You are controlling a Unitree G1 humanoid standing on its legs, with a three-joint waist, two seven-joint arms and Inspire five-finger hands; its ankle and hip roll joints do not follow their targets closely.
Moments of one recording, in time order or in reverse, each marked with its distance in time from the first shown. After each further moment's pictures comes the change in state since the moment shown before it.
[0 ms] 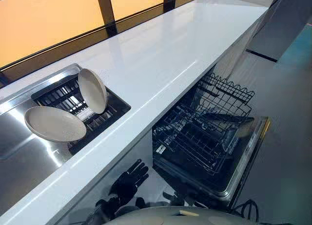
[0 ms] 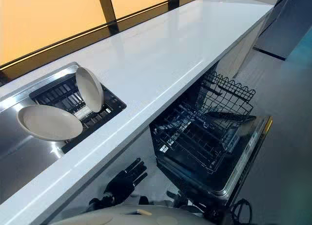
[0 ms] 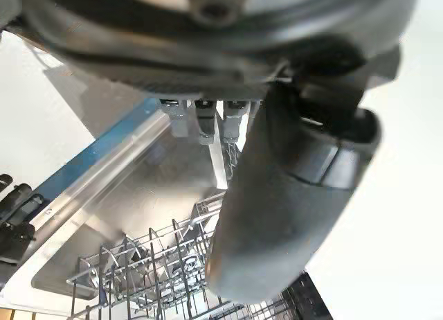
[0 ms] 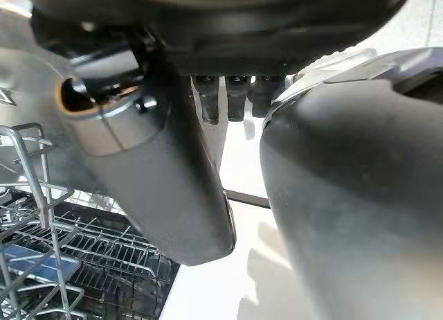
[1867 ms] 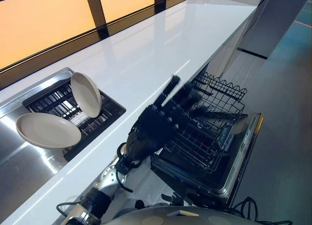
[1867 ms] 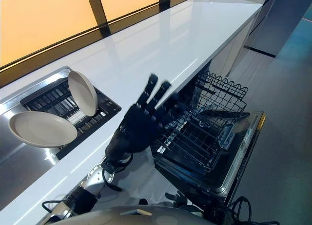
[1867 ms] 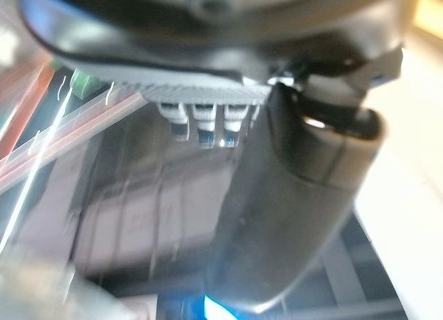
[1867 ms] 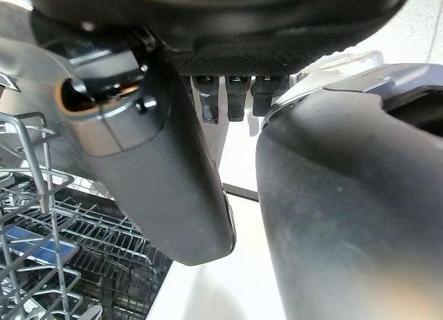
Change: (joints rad) left arm -0.147 0.077 -0.368 -0.922 -0.424 -0.273 -0.232; right arm -0.023 -0.003 0.029 0.033 -0.075 -0.040 0.055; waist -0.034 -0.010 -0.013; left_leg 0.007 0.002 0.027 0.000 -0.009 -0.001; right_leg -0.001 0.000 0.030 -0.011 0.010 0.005
